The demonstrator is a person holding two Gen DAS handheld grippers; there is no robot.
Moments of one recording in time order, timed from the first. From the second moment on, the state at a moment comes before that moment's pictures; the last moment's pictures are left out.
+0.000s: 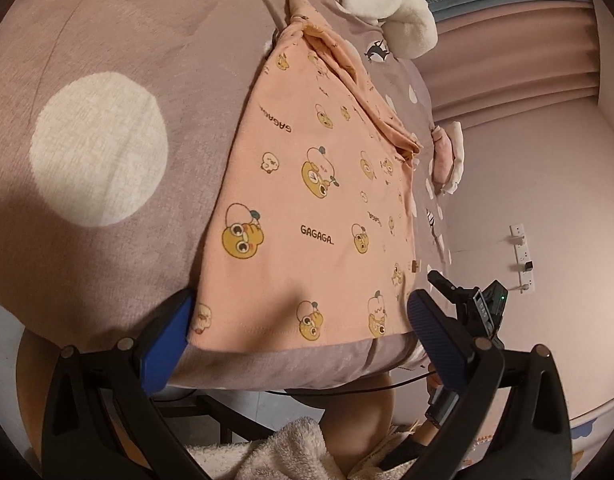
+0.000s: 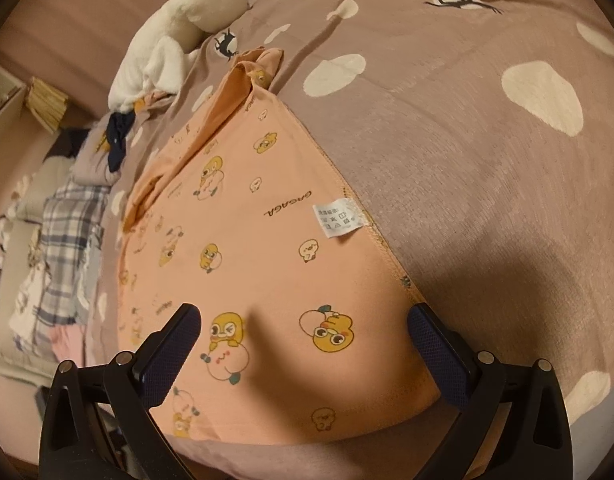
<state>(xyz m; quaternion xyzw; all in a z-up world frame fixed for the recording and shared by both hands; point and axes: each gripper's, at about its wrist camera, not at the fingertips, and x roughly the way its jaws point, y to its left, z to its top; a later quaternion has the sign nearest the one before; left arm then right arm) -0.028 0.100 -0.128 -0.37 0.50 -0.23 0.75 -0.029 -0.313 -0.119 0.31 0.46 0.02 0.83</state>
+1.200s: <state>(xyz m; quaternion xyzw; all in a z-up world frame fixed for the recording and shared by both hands) -0.021 0.095 -0.127 -0.37 0.47 -0.18 0.78 -0.030 -0.284 -0.116 0.15 0.50 0.03 0.85</state>
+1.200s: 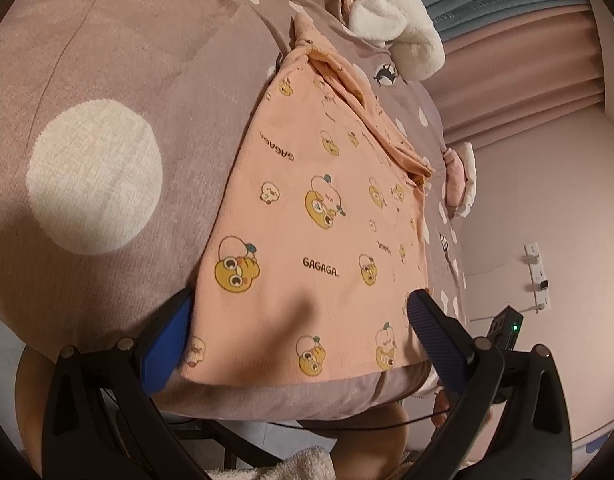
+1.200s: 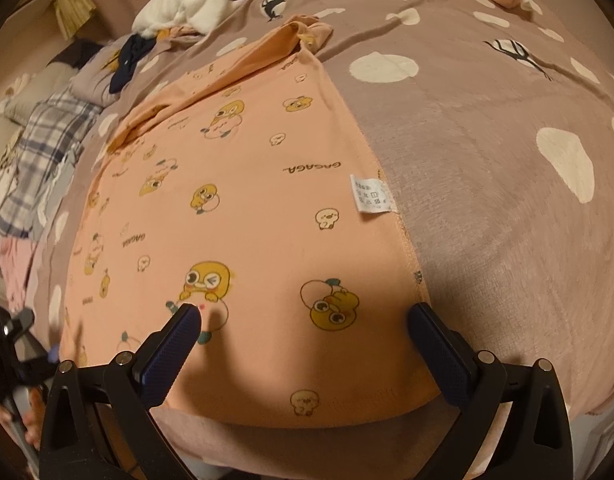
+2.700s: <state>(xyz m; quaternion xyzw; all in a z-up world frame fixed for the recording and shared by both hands) -0.022 0.087 -0.126 -0.34 0.46 -0.16 0.80 -0.081 -0.380 -0.130 0.41 0.46 0.12 0.78</state>
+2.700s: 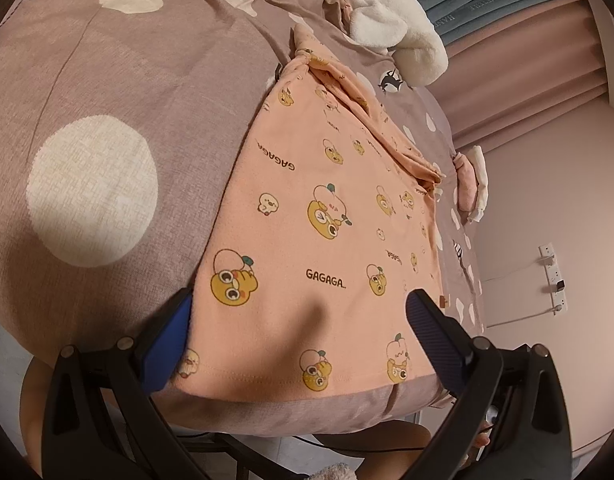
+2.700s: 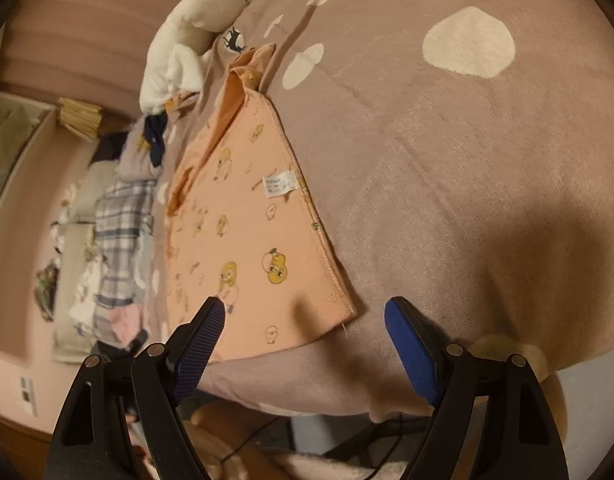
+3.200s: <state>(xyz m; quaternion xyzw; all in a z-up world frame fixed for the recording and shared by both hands) -0.020 0.090 -0.128 -0.36 0.46 -0.17 0.79 -0.062 -0.360 -0.136 0.42 0.43 0.18 0.78</state>
